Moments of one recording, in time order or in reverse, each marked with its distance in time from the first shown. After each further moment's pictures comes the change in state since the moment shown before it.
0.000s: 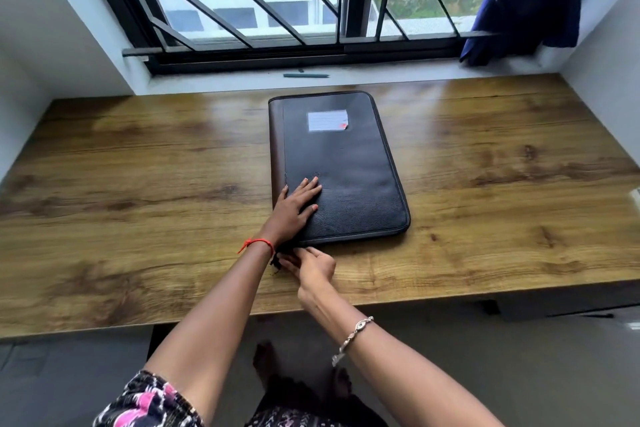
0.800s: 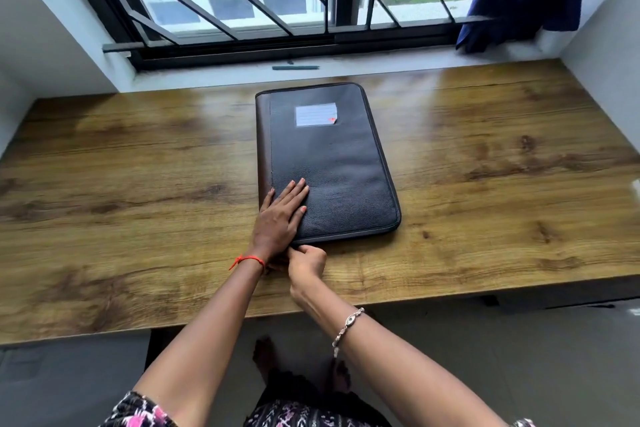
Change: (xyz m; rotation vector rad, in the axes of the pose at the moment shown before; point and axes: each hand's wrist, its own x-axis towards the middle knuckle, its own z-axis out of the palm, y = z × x) left_hand -0.013 -0.003 0.022 0.226 0.179 0.015; right_hand 0.031 0.013 -0.004 -0.312 0.150 -0.089
